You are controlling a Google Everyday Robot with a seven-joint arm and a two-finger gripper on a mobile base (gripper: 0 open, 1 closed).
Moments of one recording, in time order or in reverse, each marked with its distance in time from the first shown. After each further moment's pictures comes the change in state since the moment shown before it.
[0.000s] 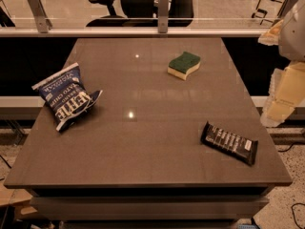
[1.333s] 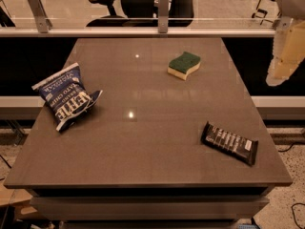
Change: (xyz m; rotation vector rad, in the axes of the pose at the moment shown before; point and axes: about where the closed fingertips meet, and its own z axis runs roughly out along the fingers) arm -0.030 -0.062 -0.035 0.159 -0.048 -0.319
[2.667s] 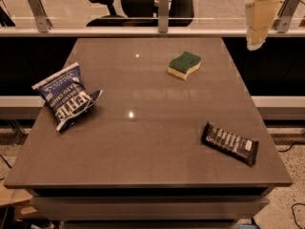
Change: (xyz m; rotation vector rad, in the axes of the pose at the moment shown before) arm 0.001 -0.096 0.043 0.041 0.180 -0.158
